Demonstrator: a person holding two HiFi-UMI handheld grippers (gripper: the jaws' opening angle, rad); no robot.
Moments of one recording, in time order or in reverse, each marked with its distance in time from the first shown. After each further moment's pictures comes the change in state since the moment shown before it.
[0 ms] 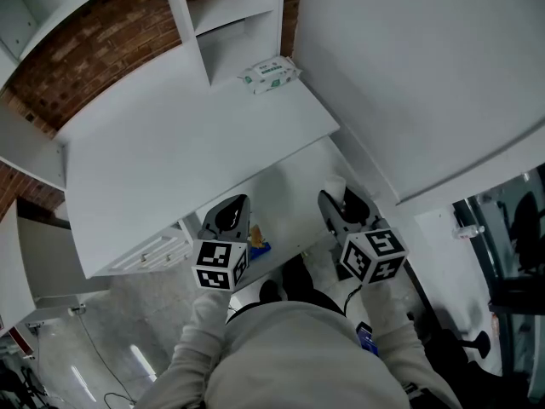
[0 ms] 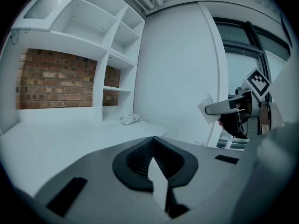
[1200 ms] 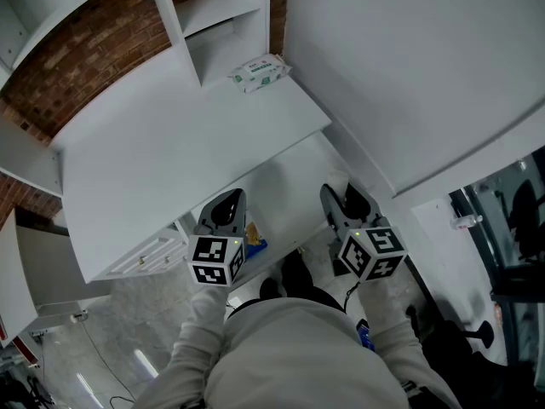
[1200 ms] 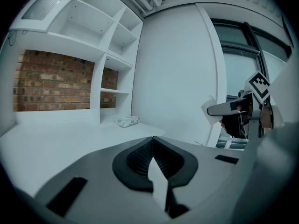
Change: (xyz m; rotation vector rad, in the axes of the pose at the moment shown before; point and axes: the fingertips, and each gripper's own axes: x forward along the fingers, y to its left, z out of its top) left arm 0.004 -0.007 0.010 0.015 -0.020 -0.017; right arm -0.017 -0.017 0.004 0.052 -0.072 -0.083
